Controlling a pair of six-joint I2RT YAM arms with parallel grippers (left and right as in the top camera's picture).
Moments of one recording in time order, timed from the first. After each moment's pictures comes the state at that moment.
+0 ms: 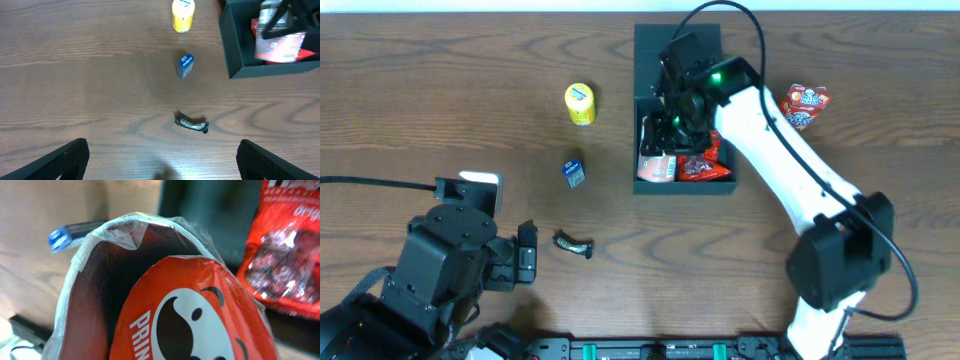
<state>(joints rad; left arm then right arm) -0.56 0.88 1.48 -1.50 -0.31 -0.32 0.48 1.96 1.77 -1.18 -0.30 0.38</state>
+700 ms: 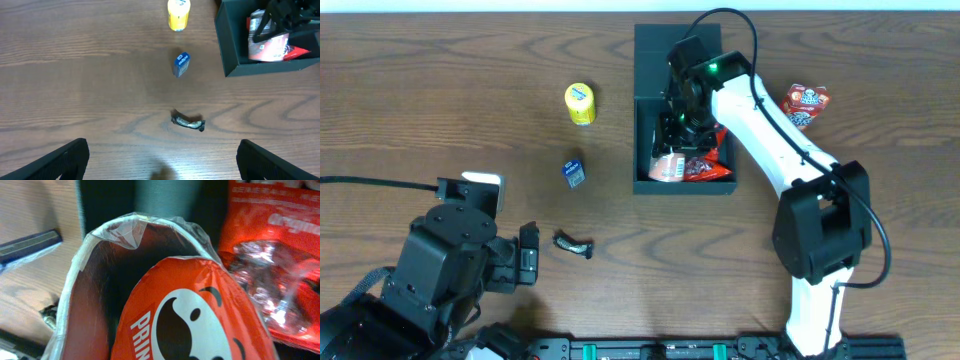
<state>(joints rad) -0.56 0.88 1.48 -1.50 -0.29 -0.32 0.43 2.10 1.80 -1.19 -0.32 0.35</state>
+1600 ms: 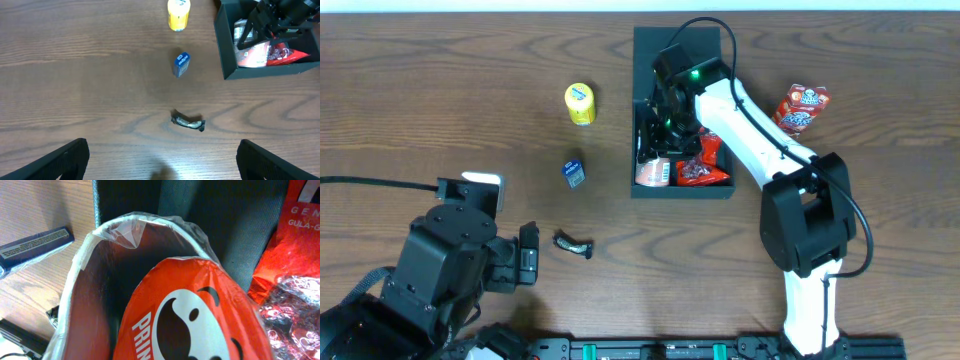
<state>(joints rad) -0.56 0.88 1.48 -1.50 -0.29 -0.32 0.47 2.16 1.80 -1.14 -0.37 0.35</state>
